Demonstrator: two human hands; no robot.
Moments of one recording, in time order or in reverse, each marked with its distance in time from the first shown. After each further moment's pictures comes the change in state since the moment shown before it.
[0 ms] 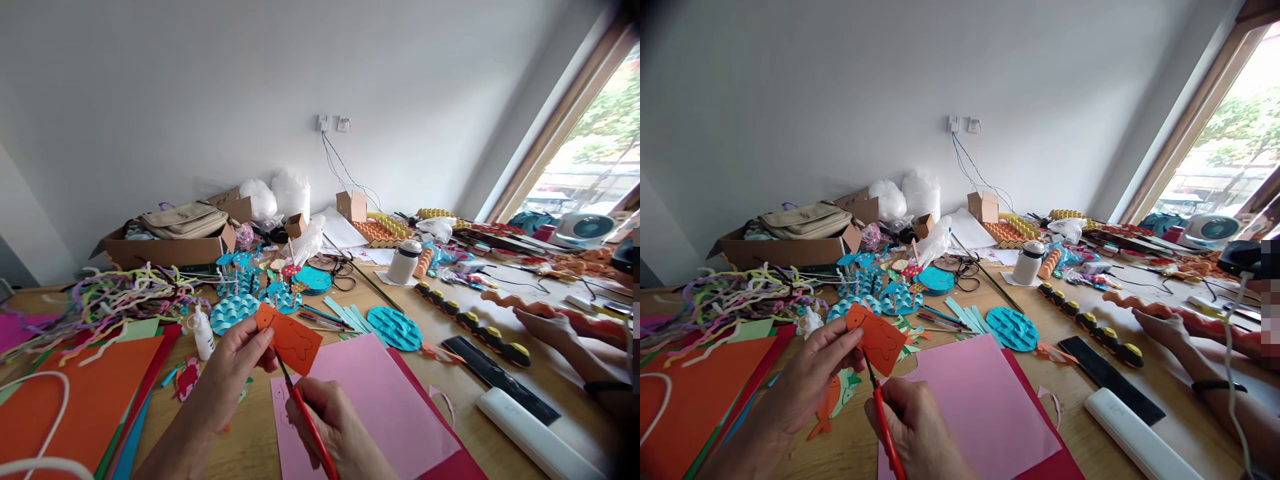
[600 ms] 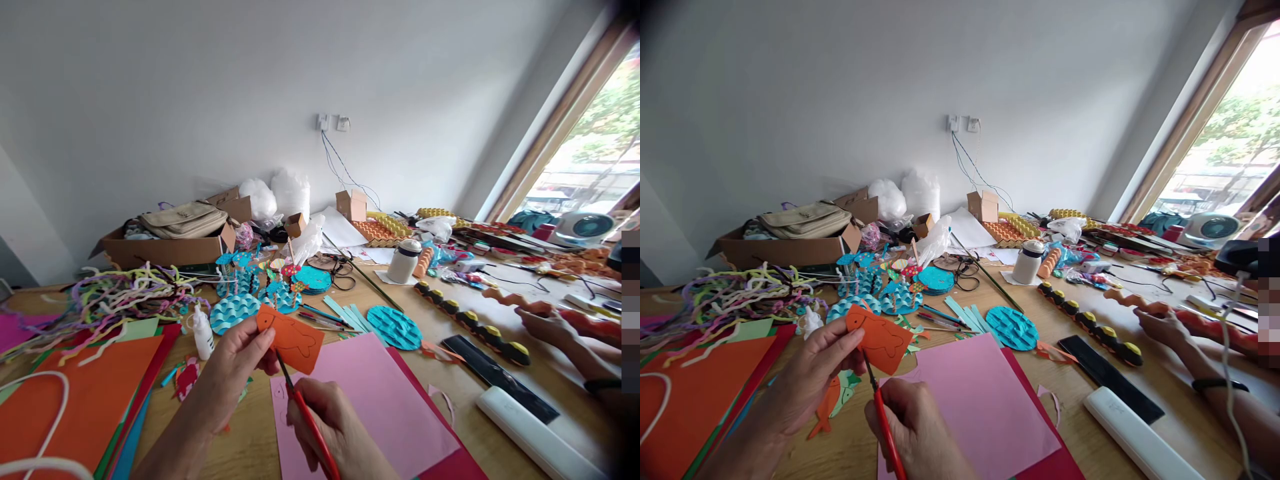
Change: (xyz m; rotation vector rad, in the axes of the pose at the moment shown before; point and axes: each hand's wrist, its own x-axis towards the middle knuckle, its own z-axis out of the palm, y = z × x) left_hand -0.002 0.002 0.001 -0.009 -0.046 -0.003; right_hand -0.006 -0.007 -0.001 0.081 -0.025 0.068
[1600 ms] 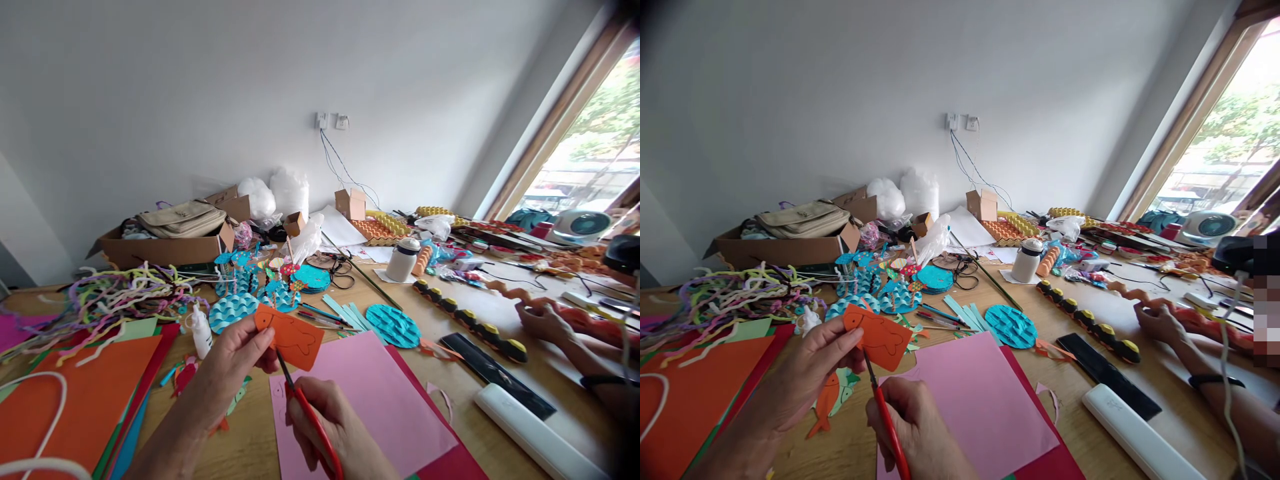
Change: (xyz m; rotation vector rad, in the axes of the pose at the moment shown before) left_hand -0.001 0.013 0.001 0.082 -0.004 -0.020; right_hand 0.001 -0.002 0.000 0.067 -0.027 0.104
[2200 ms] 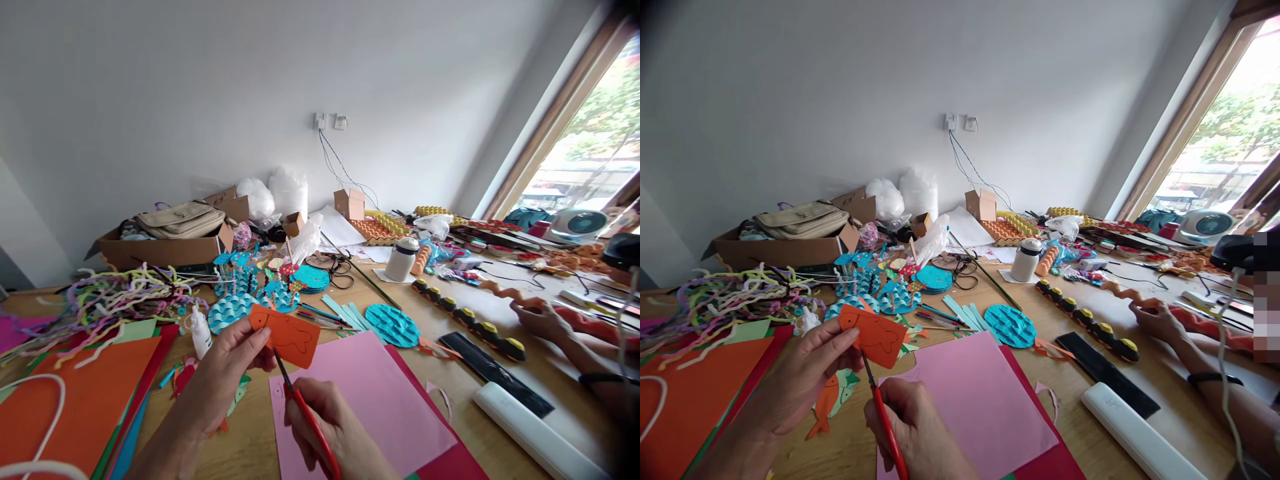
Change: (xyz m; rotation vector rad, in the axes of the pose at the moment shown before) left_hand 0.000 -0.004 0.000 -0.156 0.015 -0.028; right_hand 0.001 0.003 0.000 0.015 0.008 -0.028
